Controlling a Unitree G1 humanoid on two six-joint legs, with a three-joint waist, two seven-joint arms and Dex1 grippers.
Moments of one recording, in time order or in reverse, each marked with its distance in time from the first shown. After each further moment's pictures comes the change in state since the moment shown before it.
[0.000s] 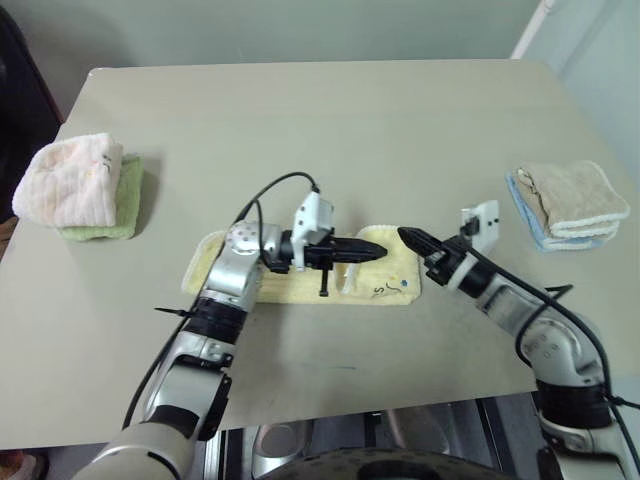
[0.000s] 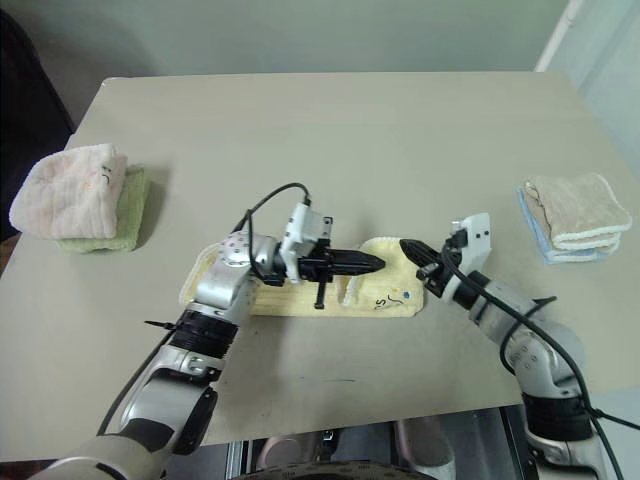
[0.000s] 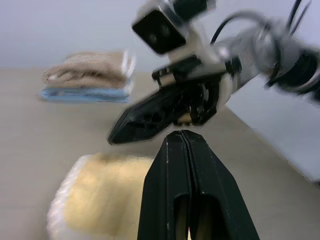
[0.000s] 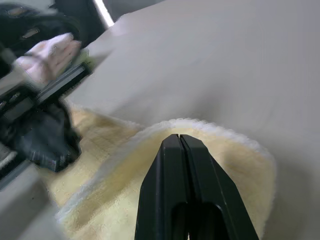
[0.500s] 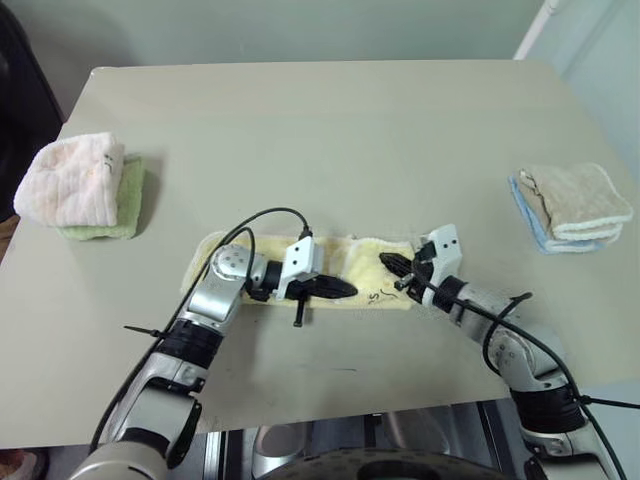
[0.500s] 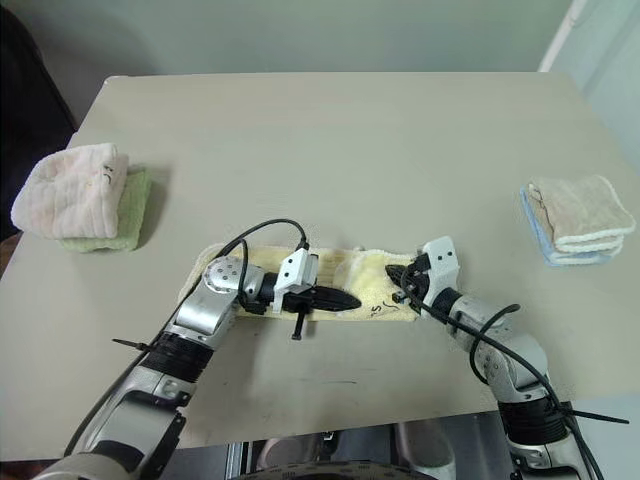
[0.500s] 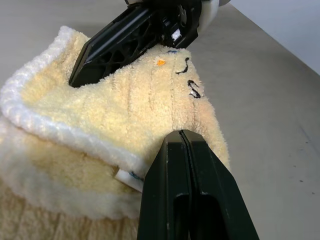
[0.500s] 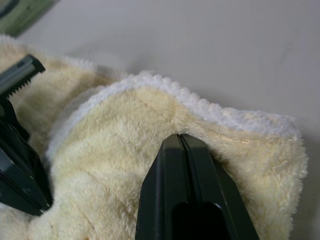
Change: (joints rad) left arm 0.141 0.166 -0.058 -0.080 0.097 0.028 -0.008; right arm 0.051 0.006 0.178 0.014 -0.264 -0.049 0.034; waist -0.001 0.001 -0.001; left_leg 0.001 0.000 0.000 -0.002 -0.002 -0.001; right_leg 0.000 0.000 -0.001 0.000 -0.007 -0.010
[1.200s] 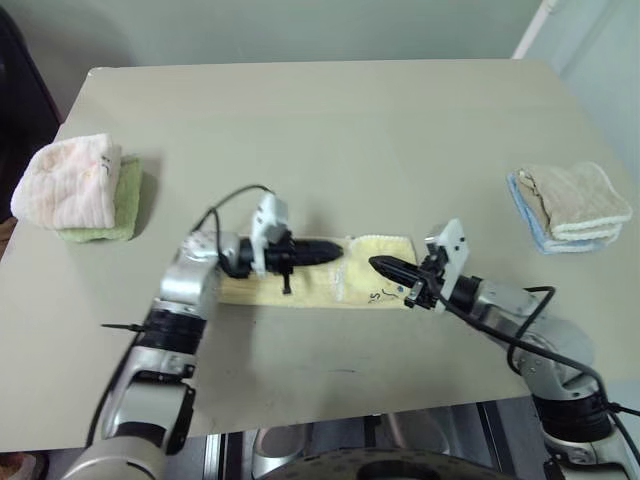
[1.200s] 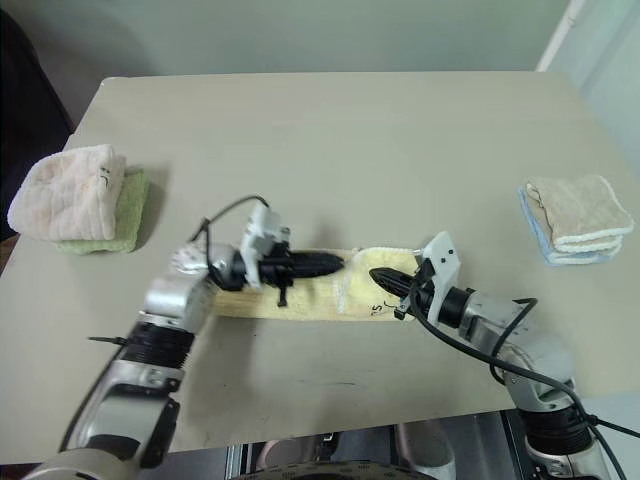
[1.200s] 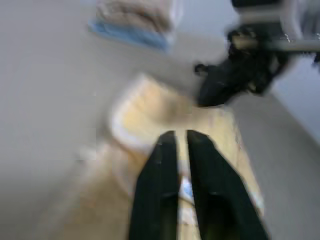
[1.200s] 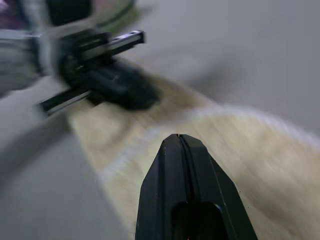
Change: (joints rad) left arm -0.085 0.047 0.230 -0.020 -0.274 0.290 0.024; right arm -0.002 -0.083 -0.093 -0.192 0.151 0.065 0.236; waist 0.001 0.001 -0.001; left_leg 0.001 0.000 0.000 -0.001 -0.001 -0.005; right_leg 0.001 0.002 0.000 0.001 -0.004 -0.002
